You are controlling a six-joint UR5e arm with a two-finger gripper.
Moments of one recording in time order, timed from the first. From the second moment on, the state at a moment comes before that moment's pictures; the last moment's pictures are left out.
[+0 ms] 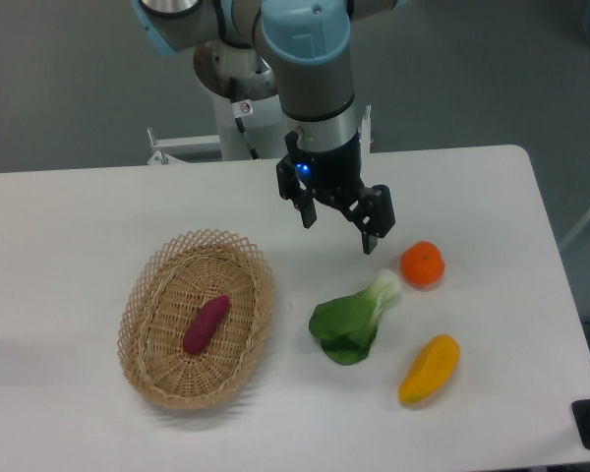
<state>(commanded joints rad) 2.41 -1.69 -1.61 -1.11 1.62 1.06</state>
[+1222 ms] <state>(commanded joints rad) 2.22 -1.80 -1.69 -1.09 1.58 0.61</state>
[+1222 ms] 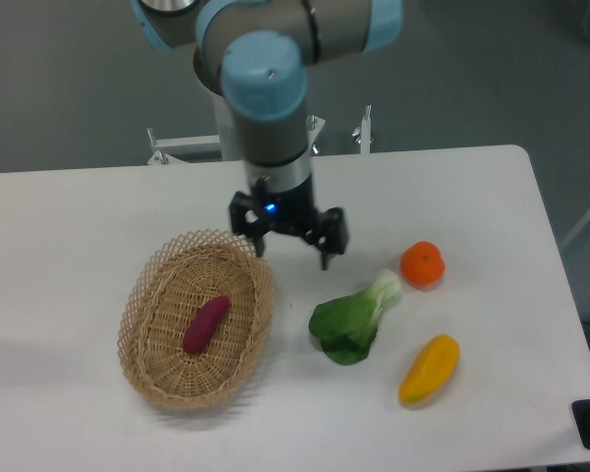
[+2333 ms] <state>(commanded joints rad) 2.10 -2.00 -1.80 -0.84 1.56 0.60</state>
